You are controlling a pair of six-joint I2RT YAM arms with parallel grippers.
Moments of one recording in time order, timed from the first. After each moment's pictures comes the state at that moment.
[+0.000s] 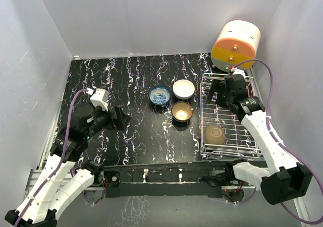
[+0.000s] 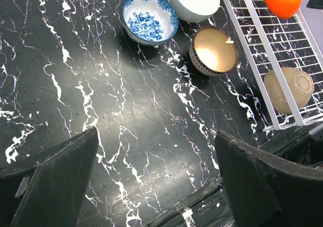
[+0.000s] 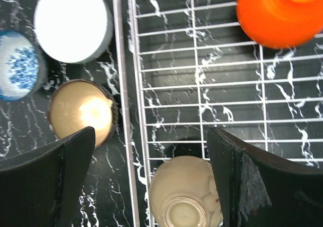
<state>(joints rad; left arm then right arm) -0.46 0.61 0.82 -0.63 0.11 -0.31 0.23 1.08 1.03 -0.70 0.18 0.44</state>
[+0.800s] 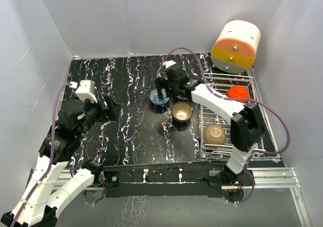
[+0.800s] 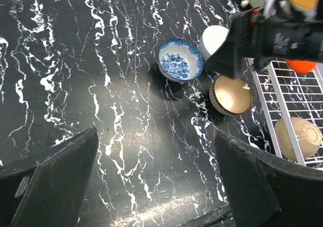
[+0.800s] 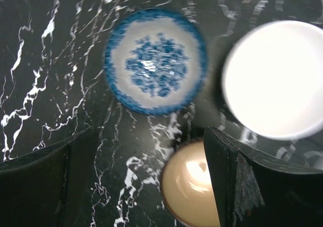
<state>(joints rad) -0.46 0.66 1.03 -0.72 -0.10 -0.35 0.63 1.70 1.43 -0.48 0.09 0.26</state>
